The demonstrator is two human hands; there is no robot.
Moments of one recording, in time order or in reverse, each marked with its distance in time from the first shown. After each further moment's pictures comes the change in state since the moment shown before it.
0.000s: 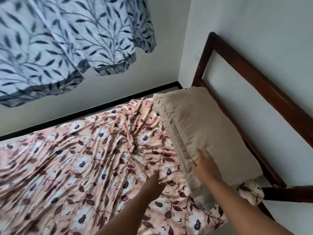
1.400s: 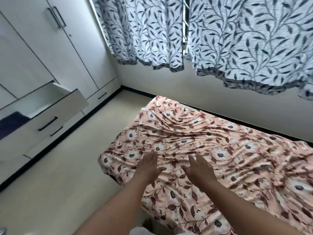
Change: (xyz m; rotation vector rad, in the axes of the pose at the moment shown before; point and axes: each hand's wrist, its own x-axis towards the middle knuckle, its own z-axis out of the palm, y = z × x) left_hand -0.424 -0.424 -0.177 0.076 0.555 -0.572; right_hand -0.328 -0.502 0.157 -0.319 -0.288 -0.984
